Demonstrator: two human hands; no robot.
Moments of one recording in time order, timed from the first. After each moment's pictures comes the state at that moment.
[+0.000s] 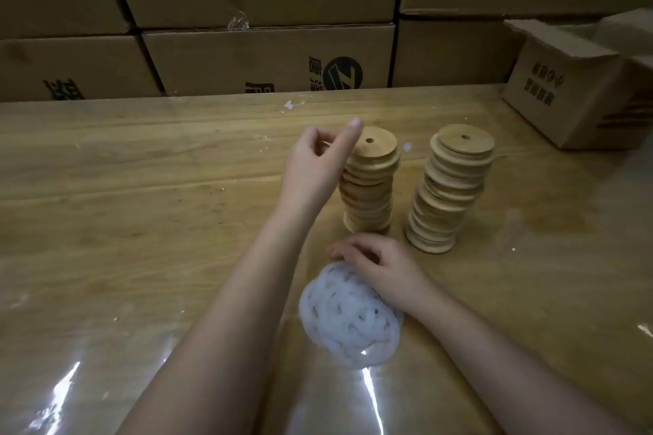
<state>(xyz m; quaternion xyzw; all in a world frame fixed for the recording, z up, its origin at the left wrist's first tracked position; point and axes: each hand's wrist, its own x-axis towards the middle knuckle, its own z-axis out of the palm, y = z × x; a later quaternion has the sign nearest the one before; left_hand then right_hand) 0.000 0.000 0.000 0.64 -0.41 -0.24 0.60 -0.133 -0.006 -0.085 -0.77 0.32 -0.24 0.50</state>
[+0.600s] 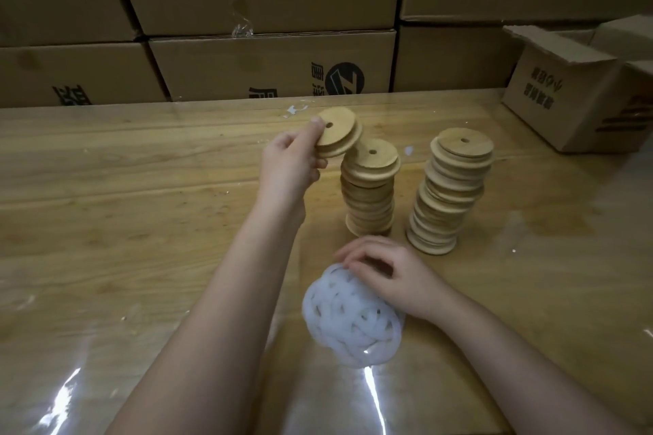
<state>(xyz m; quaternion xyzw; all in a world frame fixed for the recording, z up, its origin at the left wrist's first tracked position) 0.019 0.006 0.009 0.58 -0.28 -0.31 0.70 -0.150 -0.010 -0.085 -0.84 0.23 -0.24 0.43</state>
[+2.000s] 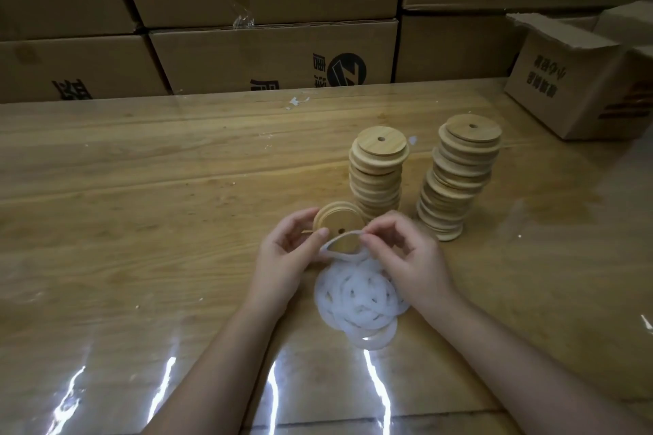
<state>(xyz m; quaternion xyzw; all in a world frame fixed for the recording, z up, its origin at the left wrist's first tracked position) 0.017 0.088 -0.084 0.52 -0.38 -0.36 0.67 -0.141 0.013 -0.085 -0.75 0.23 -0.47 0.40</state>
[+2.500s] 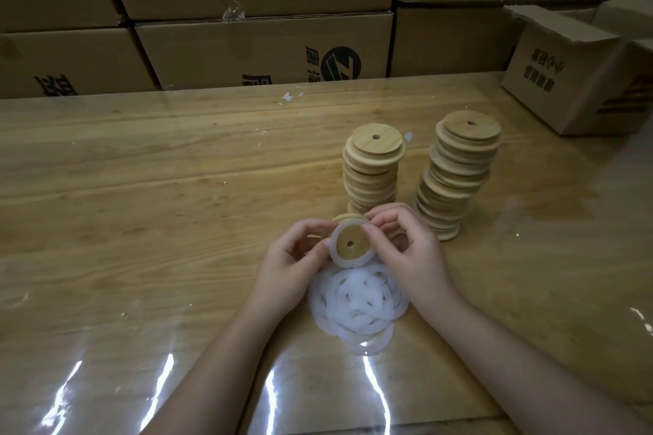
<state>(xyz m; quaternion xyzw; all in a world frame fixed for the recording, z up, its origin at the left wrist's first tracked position) 0.012 0.087 -0.087 0.56 -0.48 -0.32 0.60 -0.139 0.001 -0.095 -0.72 0.30 -0.48 0.40</state>
